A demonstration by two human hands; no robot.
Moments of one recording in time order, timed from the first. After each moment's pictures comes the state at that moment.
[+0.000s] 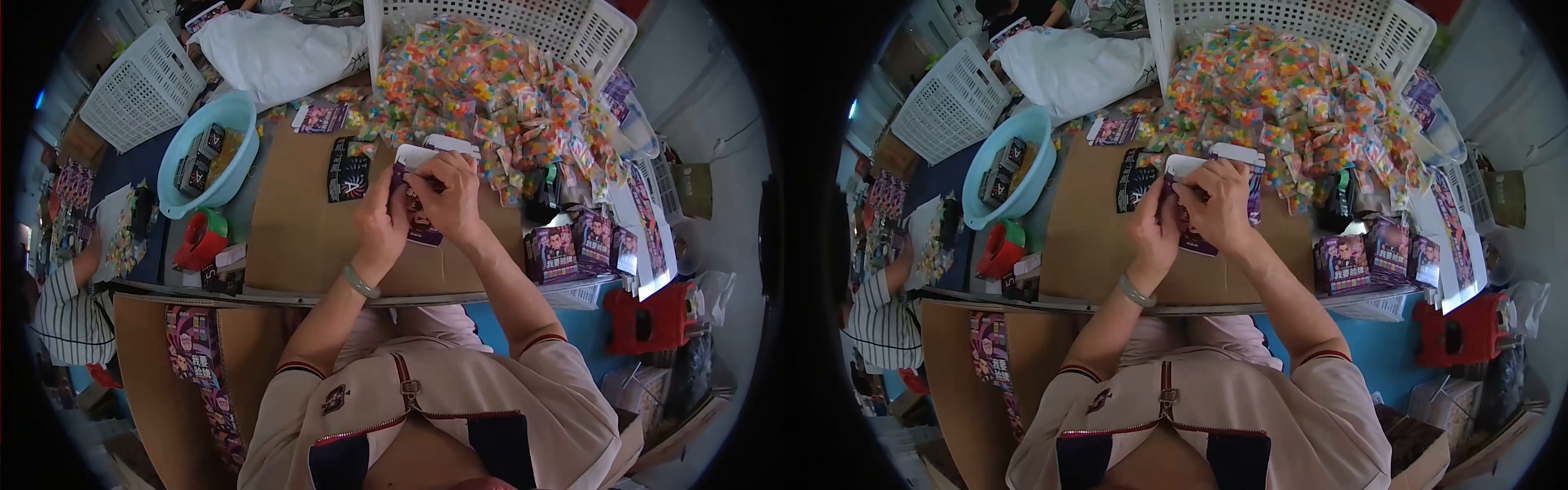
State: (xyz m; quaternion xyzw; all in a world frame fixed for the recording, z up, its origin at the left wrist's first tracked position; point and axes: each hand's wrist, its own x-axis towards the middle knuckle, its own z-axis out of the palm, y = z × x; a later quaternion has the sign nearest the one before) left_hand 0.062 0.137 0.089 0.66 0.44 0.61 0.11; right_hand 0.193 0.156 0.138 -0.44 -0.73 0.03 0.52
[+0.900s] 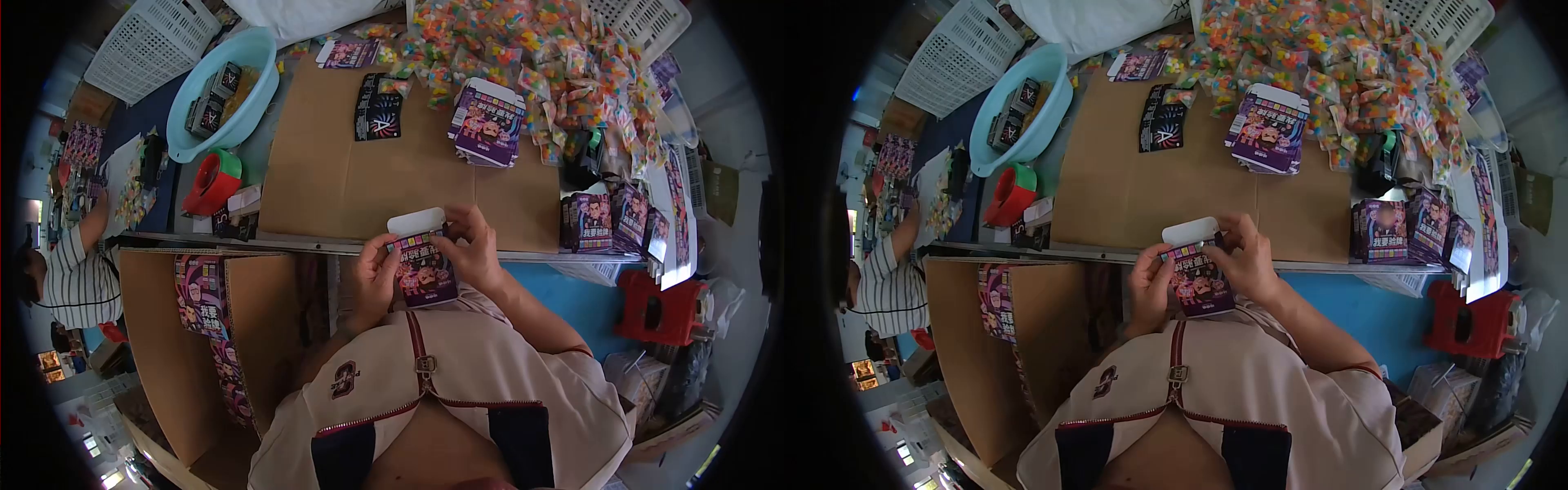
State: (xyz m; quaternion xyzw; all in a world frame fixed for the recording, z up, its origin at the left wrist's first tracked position) left_hand 0.000 -0.028 0.023 0.37 0.47 0.58 0.56; right_hand 0.183 0.027 0.054 -0.51 -0.59 0.45 0.43
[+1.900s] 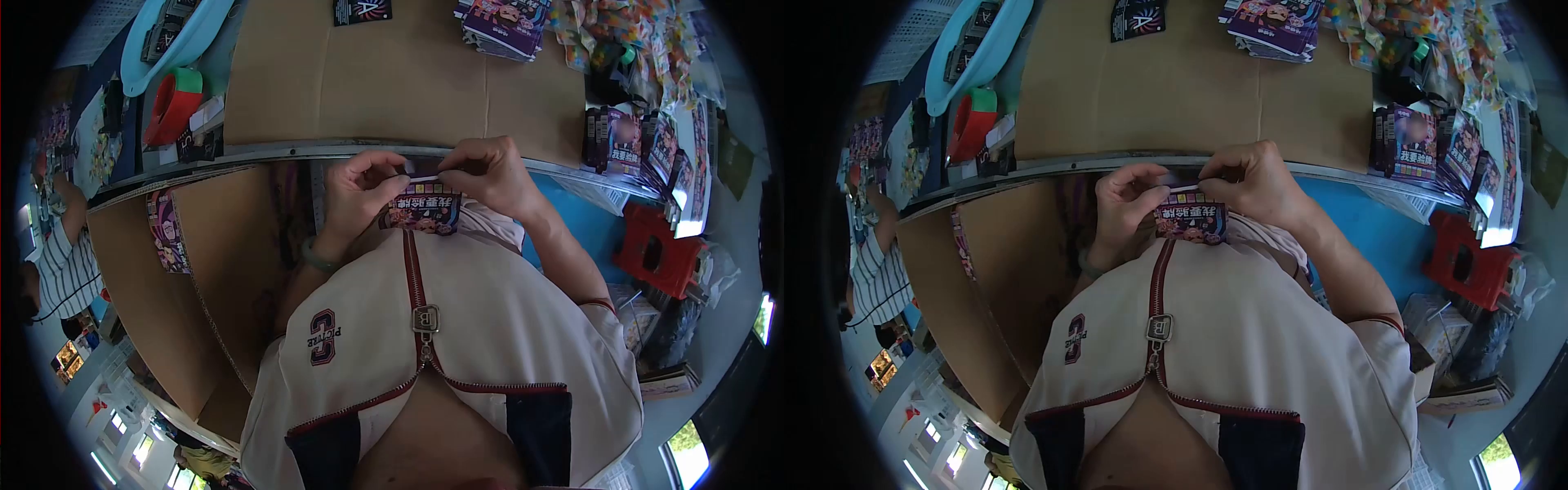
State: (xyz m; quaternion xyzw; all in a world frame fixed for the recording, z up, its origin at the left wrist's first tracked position) left_hand -0.017 -0.027 0.046 0.42 0.47 0.46 0.63; right_hand 0.207 0.016 0.083 -0.46 -0.59 0.62 0.24
